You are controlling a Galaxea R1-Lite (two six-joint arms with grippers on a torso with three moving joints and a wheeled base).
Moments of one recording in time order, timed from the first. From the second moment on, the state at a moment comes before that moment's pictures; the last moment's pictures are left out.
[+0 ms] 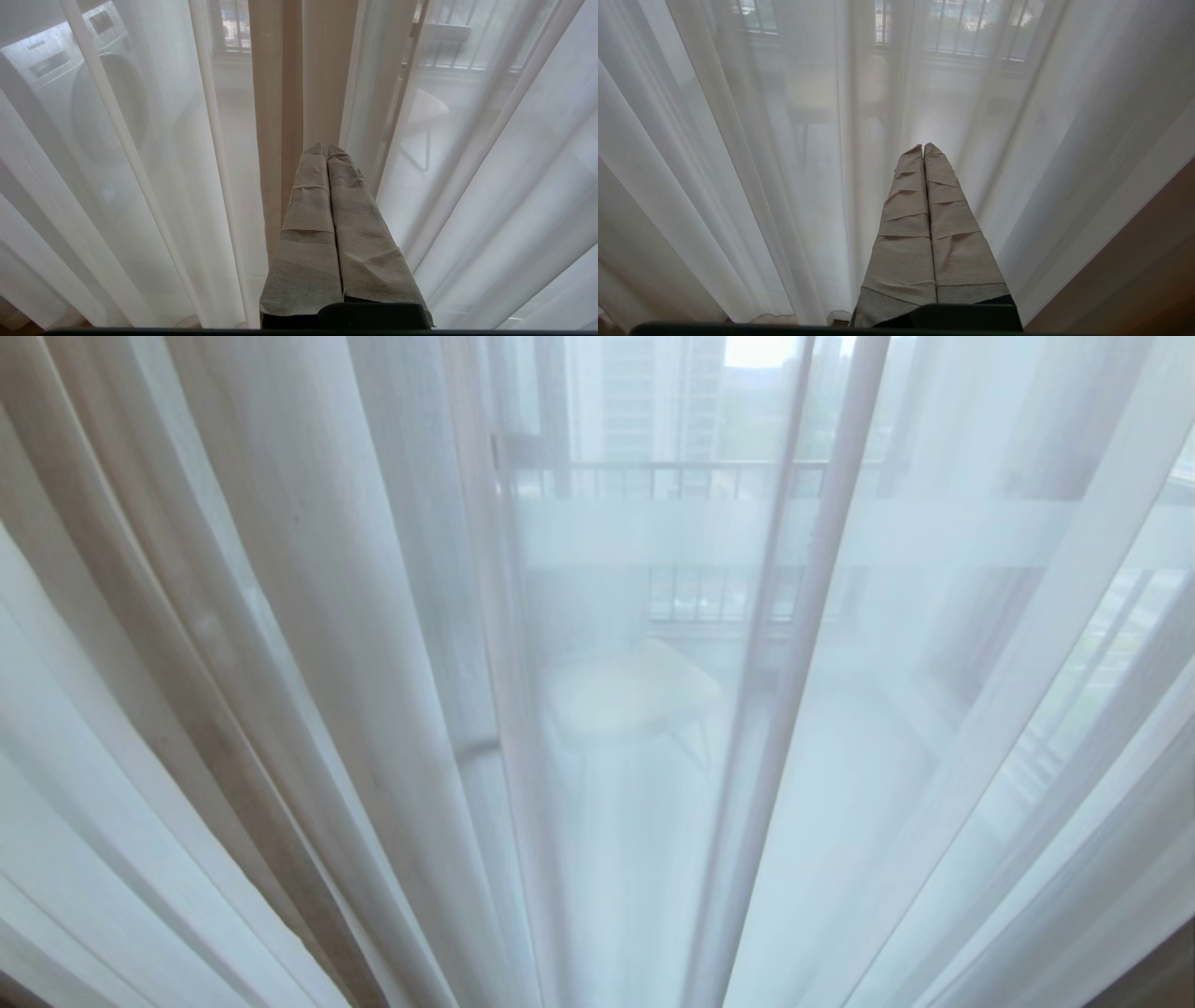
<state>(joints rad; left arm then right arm) 0.00 0.00 0.00 -0.01 0.04 -0.05 0.00 0.00 0.00 0.00 0.04 -0.07</state>
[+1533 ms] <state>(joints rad) 0.00 0.00 0.00 -0.01 0.04 -0.05 0.00 0.00 0.00 0.00 0.04 -0.07</state>
